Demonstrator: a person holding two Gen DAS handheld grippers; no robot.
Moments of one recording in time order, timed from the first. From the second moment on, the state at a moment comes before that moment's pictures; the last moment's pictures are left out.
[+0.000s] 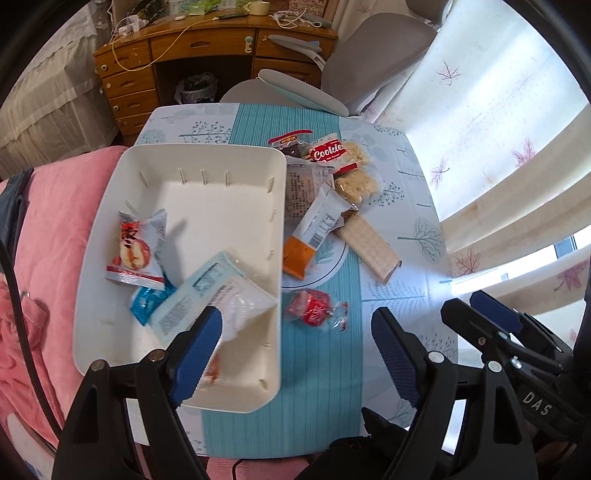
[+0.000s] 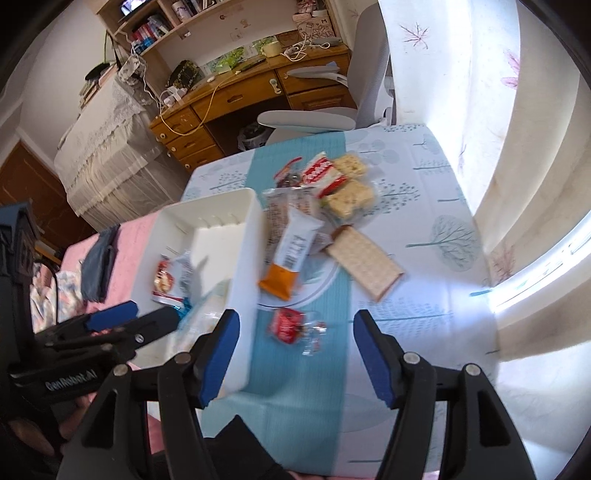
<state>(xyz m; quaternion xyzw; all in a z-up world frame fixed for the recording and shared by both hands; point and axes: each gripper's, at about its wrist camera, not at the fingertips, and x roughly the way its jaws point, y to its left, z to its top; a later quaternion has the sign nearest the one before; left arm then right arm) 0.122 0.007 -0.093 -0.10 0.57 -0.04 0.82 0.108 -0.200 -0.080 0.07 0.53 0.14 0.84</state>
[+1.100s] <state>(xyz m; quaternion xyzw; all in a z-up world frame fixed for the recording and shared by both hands) 0.243 -0.079 -0.176 -0.01 0.58 0.09 0.81 0.173 -0.229 -0.200 -0.13 0.45 0.26 0.84</state>
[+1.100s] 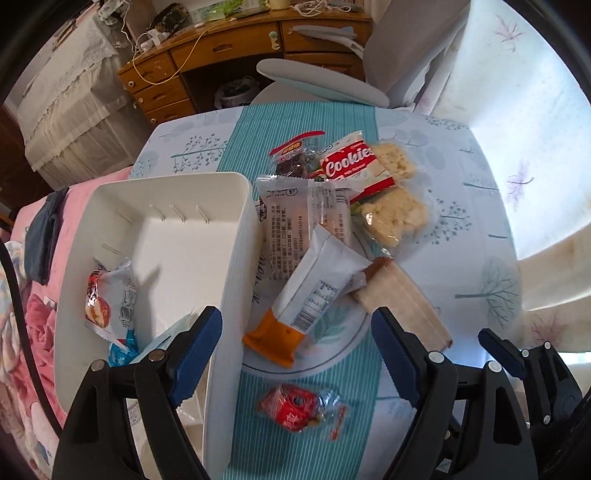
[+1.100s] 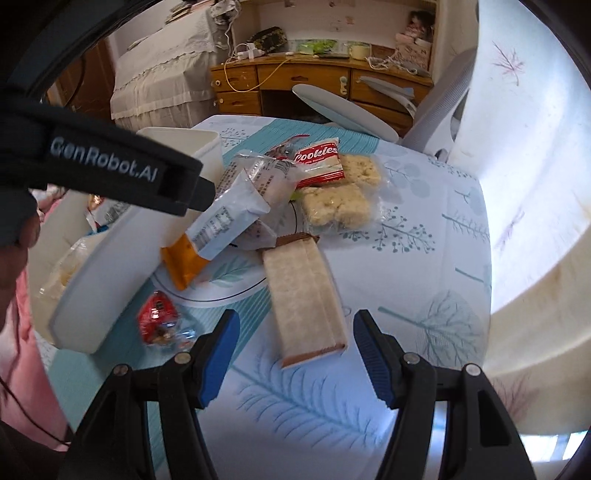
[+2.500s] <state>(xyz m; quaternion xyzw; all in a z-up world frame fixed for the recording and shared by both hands) 0.283 -0.078 -0.223 -0.03 0.58 0.08 0.81 0.212 -0.206 -0.265 -0.16 0.48 0.28 0.81</state>
